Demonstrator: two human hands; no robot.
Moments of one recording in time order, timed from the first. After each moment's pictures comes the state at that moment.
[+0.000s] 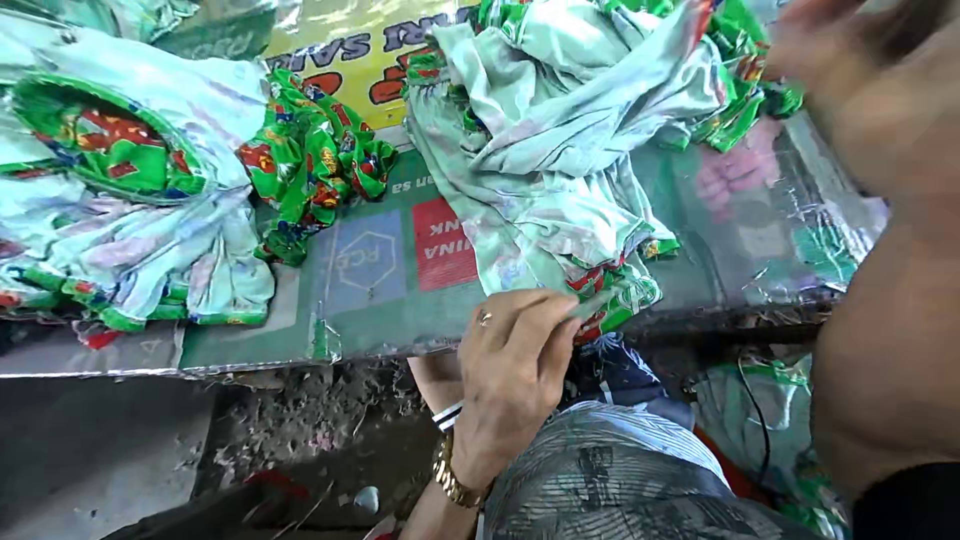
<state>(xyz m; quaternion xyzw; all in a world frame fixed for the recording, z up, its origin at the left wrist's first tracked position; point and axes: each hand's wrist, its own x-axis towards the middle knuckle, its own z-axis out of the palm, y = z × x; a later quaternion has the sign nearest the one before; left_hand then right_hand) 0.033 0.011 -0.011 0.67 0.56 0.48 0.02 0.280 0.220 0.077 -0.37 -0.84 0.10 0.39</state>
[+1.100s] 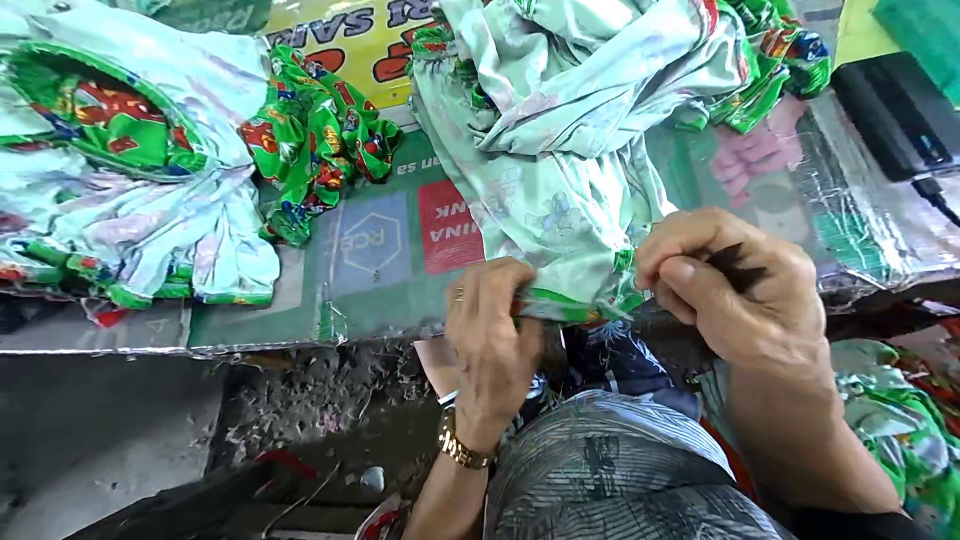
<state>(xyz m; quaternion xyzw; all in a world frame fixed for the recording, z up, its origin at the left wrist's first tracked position) 0.018 0.014 -0.023 0.64 0.63 0.45 -0.06 0.225 0.102 0.009 -0.18 -0.73 0.47 0.46</state>
